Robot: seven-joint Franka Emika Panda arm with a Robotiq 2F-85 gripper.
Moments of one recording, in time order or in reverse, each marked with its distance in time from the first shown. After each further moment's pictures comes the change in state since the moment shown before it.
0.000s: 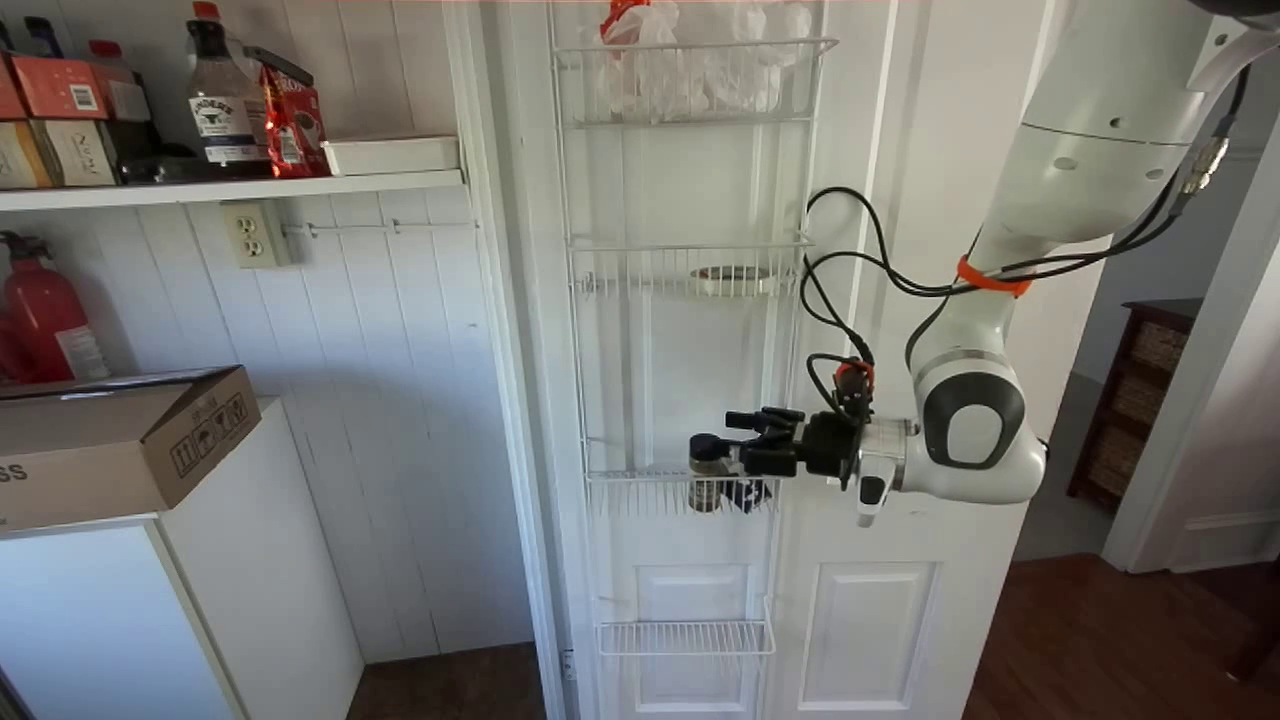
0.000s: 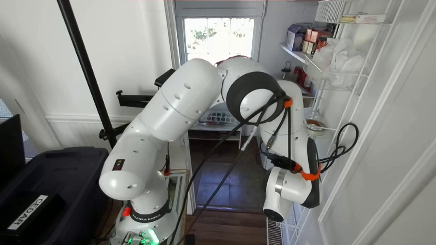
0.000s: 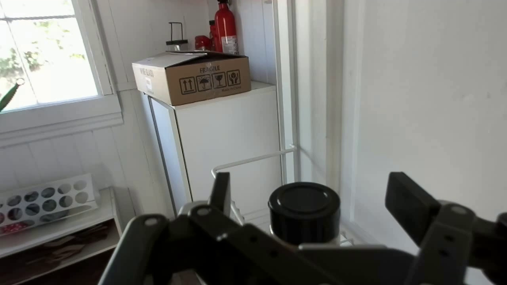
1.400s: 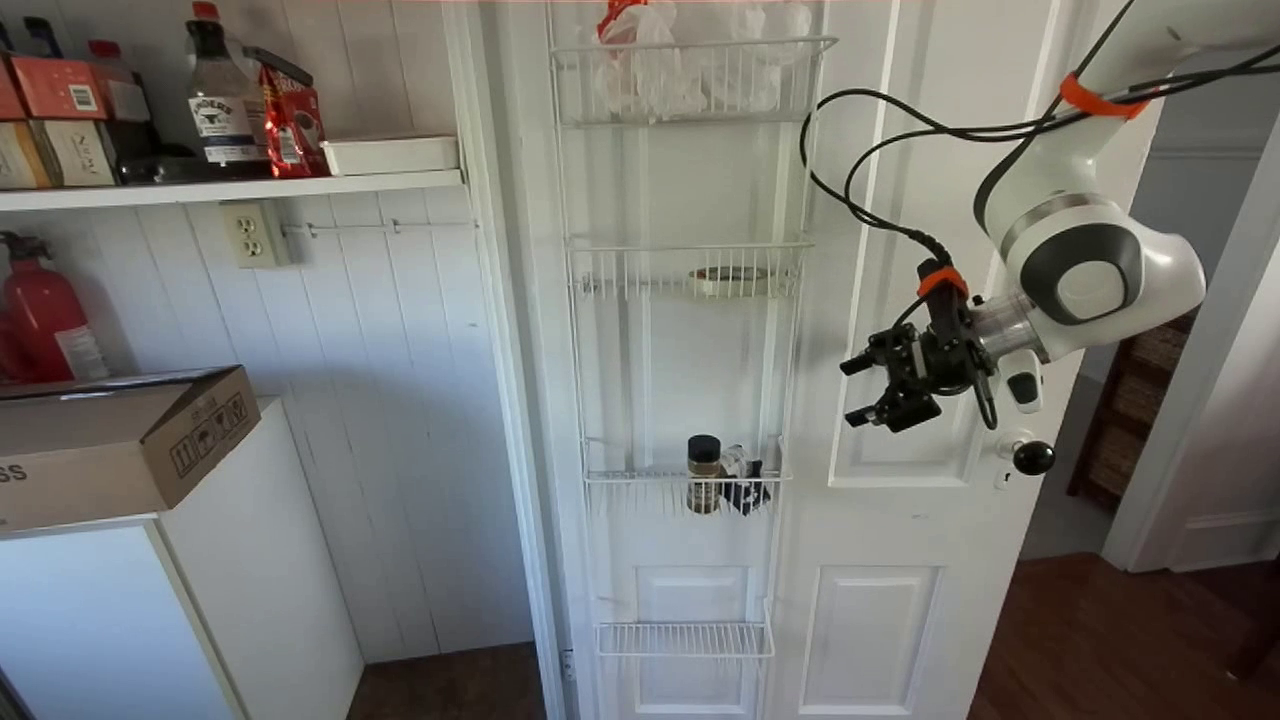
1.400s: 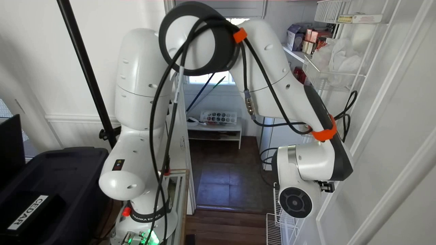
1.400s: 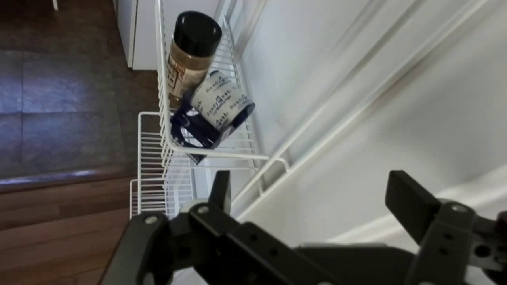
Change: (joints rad) arm 0.000 -0.436 -0.143 -0.175 -0.314 0.632 -0.164
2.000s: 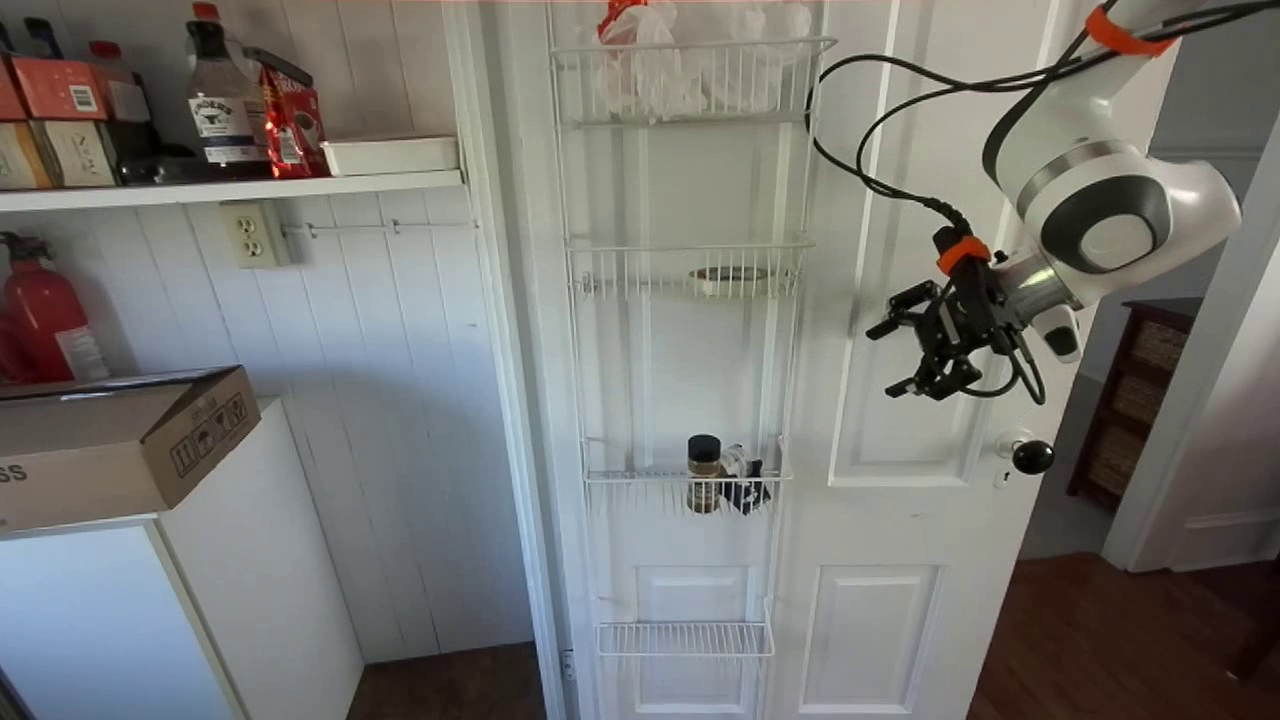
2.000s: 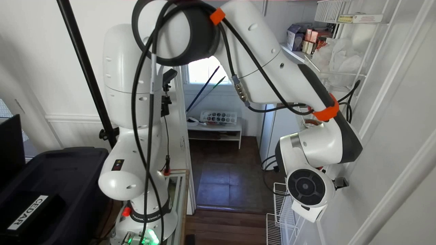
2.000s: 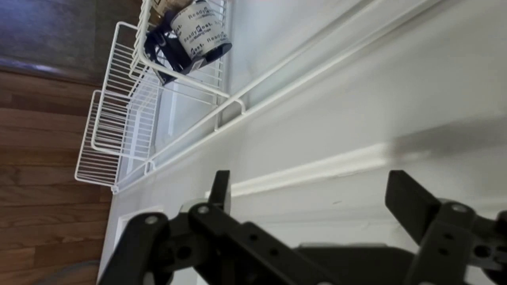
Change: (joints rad) arm -0.011 -0.108 -0.004 -0.003 -0.147 0.181 -0.138
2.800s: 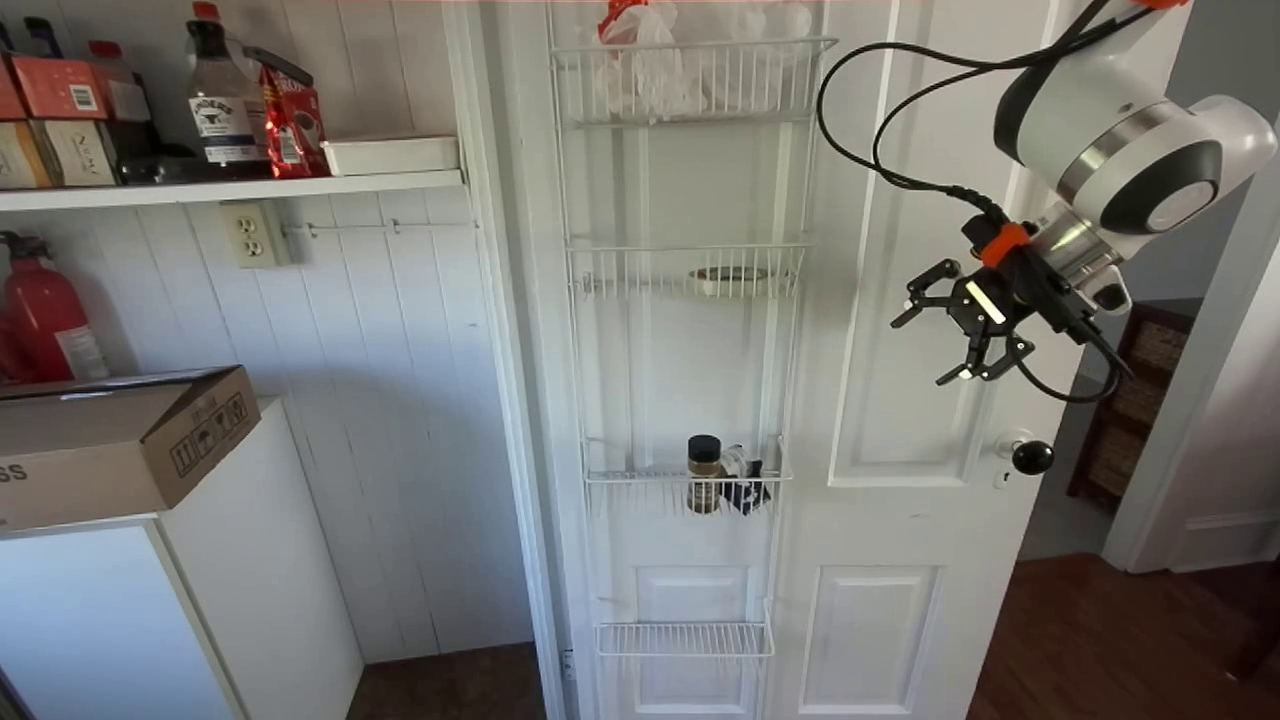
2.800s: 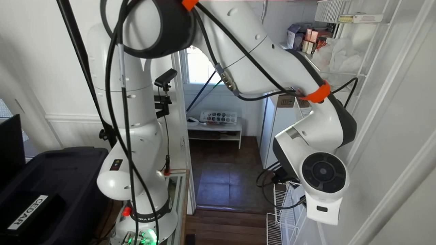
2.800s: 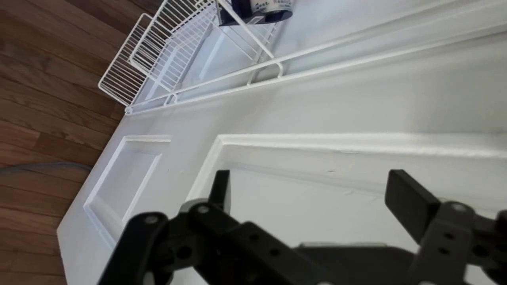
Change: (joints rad) arm -0.037 -0.104 0.000 -0.052 -0.401 0.057 -0.025
